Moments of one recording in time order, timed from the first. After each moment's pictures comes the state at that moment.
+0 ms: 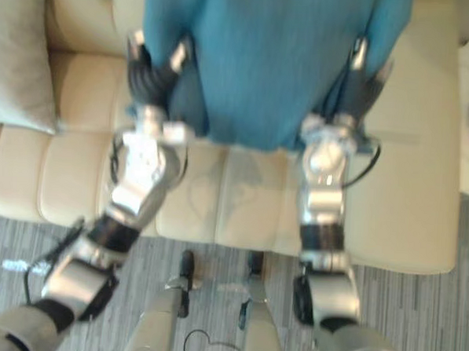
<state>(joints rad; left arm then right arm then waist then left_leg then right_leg) -1.11 0.20 -0.24 0.35 -0.32 -0.32 0.57 -1.12 -0.26 -0.14 0.45 0.08 -0.19 -0.56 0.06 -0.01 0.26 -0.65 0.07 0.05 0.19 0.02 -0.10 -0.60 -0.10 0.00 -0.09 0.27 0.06</state>
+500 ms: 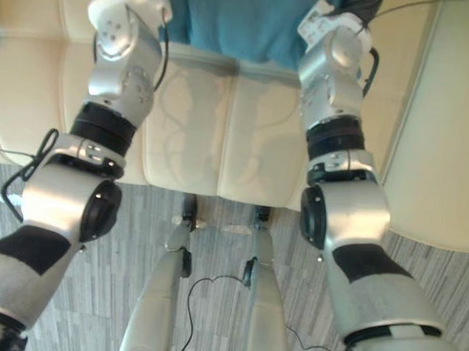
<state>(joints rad) -1.45 0.18 -0.06 0.96 -0.52 -0.26 0.41 -1.48 -0.32 0.01 1.01 0.64 -0.13 -0.45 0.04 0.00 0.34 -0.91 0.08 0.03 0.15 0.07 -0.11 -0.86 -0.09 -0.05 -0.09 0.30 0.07</state>
